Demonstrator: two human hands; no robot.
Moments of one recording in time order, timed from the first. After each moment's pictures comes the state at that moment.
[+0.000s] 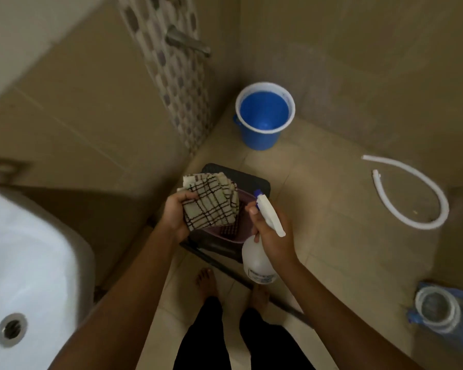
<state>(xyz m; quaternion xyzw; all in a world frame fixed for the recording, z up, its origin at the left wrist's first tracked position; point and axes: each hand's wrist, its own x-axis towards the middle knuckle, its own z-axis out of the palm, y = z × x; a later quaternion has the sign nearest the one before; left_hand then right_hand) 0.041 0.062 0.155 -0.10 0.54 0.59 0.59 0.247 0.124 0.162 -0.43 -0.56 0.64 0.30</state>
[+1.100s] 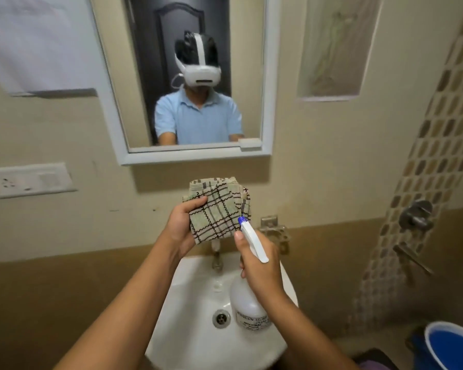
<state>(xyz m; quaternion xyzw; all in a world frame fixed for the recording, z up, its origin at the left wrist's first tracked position) -0.003 -0.376 0.530 0.04 0.49 0.86 0.14 0.064 -0.226 0.457 0.06 -0.74 0.63 0.24</state>
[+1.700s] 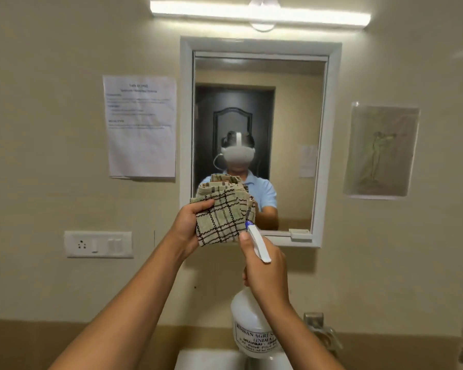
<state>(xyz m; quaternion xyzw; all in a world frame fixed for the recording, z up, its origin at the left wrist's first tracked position) -0.035 -0.469 0.687 0.13 0.48 0.87 -0.01 0.006 -0.314 0.615 0.14 -0.73 0.58 0.33</state>
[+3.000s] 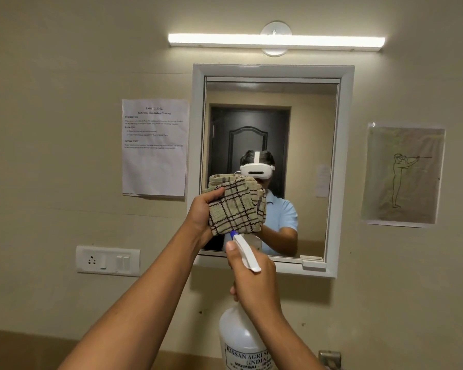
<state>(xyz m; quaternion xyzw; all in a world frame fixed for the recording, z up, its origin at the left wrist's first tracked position) -0.064 -0.459 0.737 0.15 0.48 0.86 -0.08 0.005 -0.335 0.645 0.20 -0.74 0.57 0.28</state>
